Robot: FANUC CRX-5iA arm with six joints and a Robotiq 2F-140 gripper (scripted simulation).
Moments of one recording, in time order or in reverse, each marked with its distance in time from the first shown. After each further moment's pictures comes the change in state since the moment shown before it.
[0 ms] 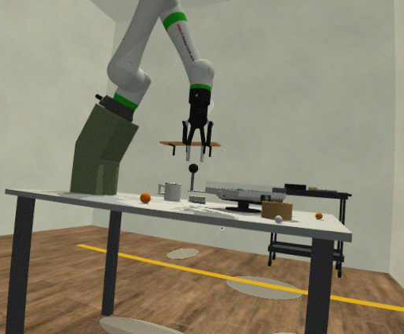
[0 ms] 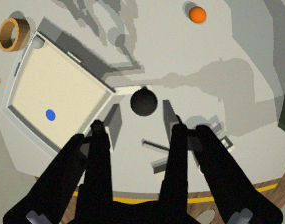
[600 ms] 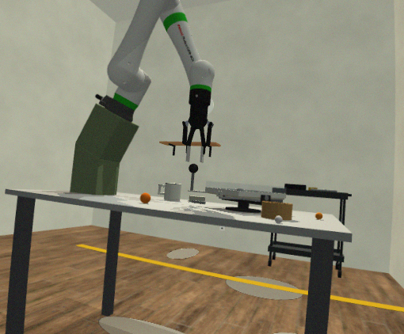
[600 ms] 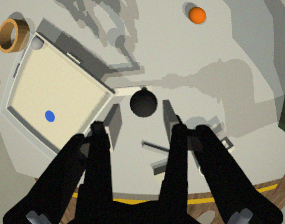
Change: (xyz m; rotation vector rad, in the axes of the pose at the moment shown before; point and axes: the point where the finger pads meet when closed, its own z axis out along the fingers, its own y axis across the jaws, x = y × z) arm 0.000 0.000 0.002 -0.003 0.007 0.002
